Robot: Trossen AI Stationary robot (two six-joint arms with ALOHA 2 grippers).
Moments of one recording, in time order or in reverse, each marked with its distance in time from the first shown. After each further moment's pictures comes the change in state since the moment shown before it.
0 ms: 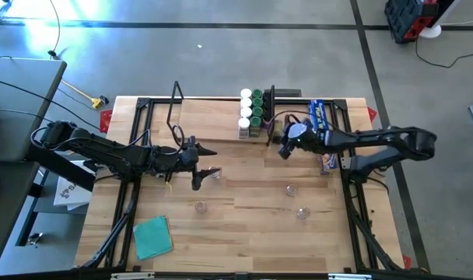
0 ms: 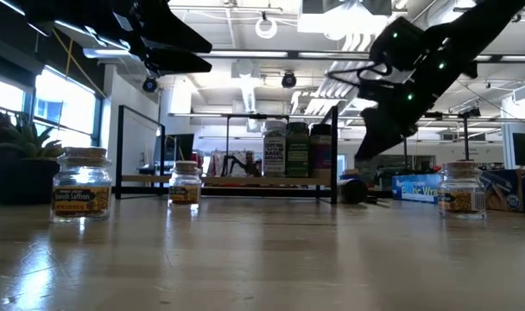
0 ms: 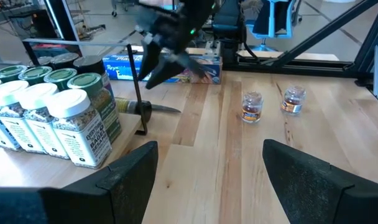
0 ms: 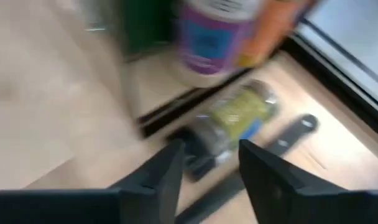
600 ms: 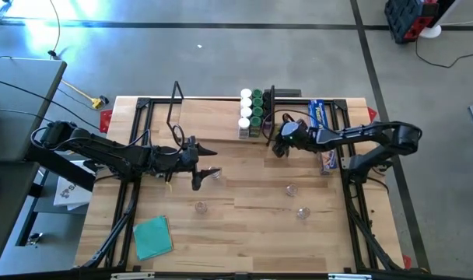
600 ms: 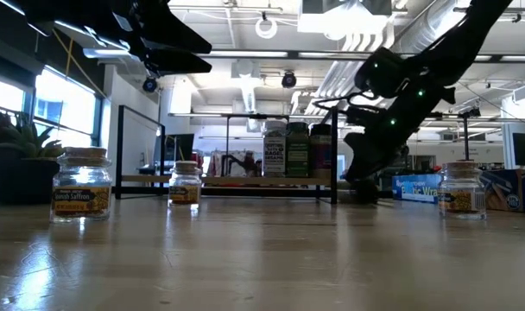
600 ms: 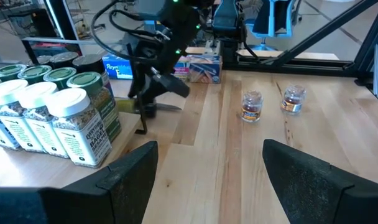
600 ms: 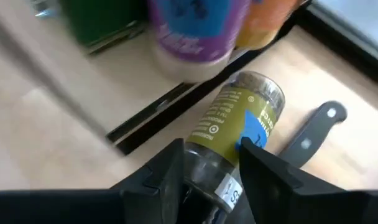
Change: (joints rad) left arm 0.000 0.000 0.000 -0.003 0.001 -0.002; right arm -0.072 0.217 0.002 0.161 -0.043 0.049
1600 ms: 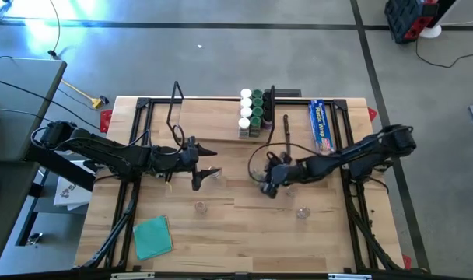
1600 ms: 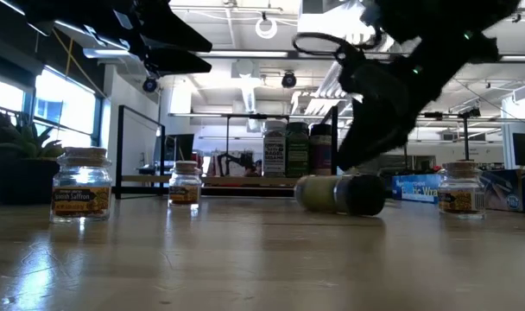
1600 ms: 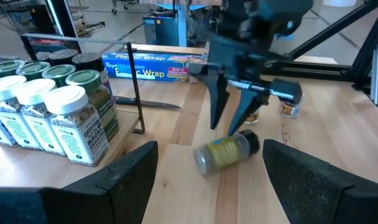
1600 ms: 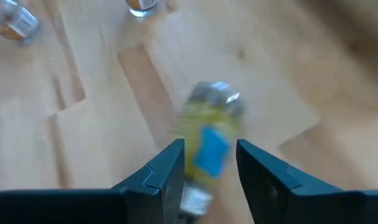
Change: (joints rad) left arm -0.001 0.000 0.000 0.003 0.001 -0.026; right arm 0.533 0.051 0.142 -0.093 -0.018 0.354
